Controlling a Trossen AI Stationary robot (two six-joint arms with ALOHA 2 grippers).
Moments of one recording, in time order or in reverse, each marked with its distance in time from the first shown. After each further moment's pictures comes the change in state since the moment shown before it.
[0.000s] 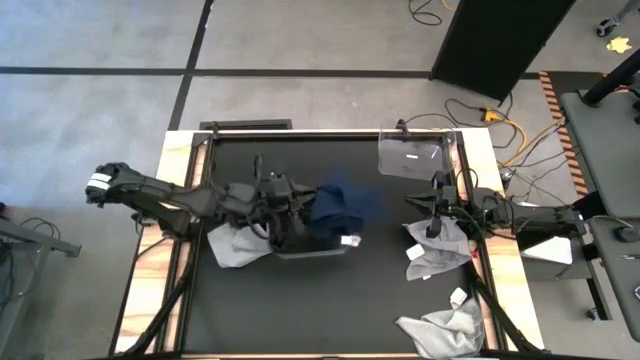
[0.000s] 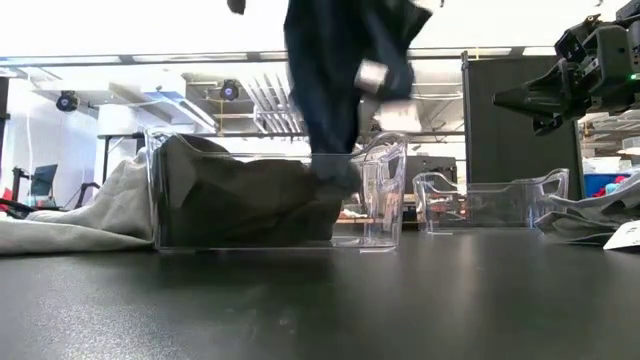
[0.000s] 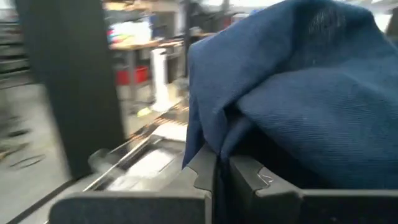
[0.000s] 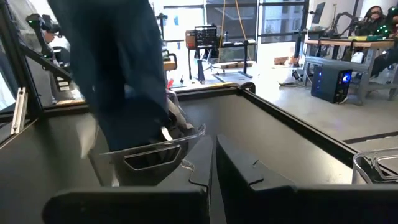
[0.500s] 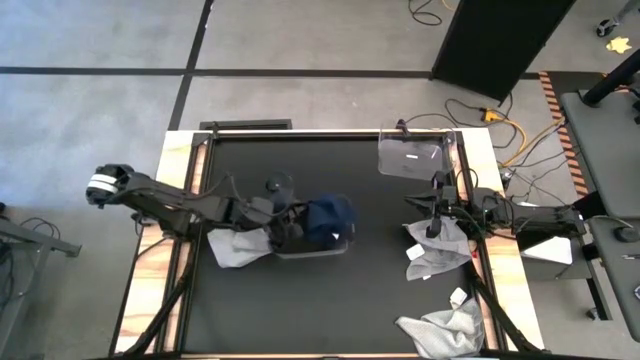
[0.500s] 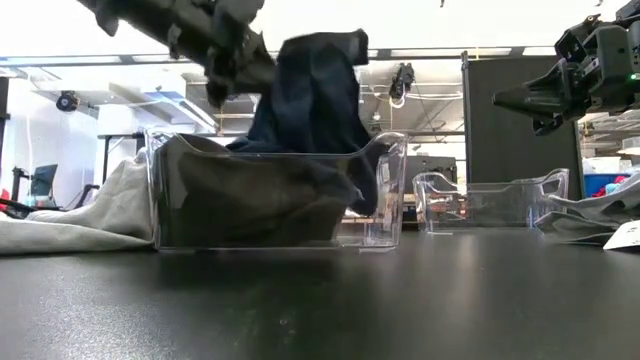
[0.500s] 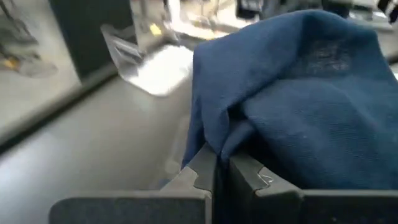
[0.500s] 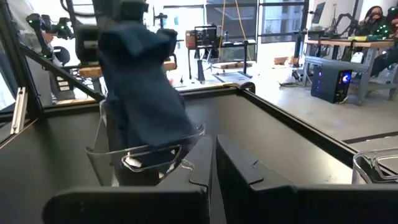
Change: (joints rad) left arm 0.053 0.022 -0.261 -0.104 0.051 -0.244; right arm 0.000 0.000 0.000 0.000 0.000 0.000
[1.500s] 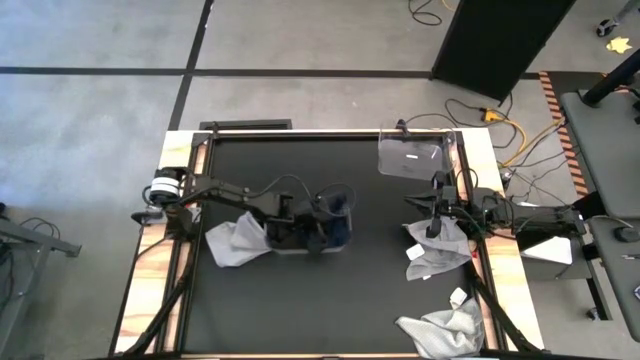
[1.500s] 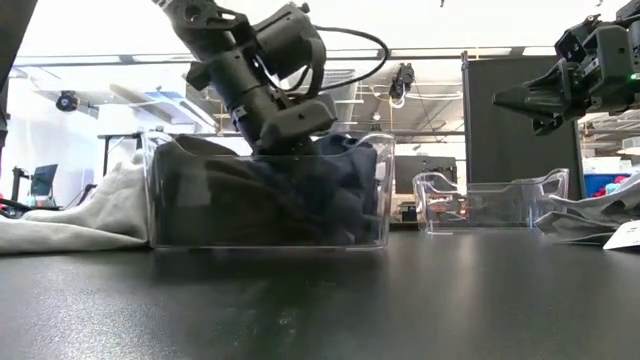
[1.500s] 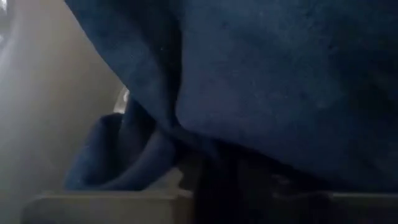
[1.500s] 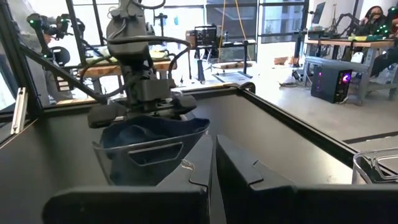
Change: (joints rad) left arm 0.143 0.505 0.329 -0.370 0.397 -0.028; right arm 0.000 0.000 0.000 0.000 0.000 0.000
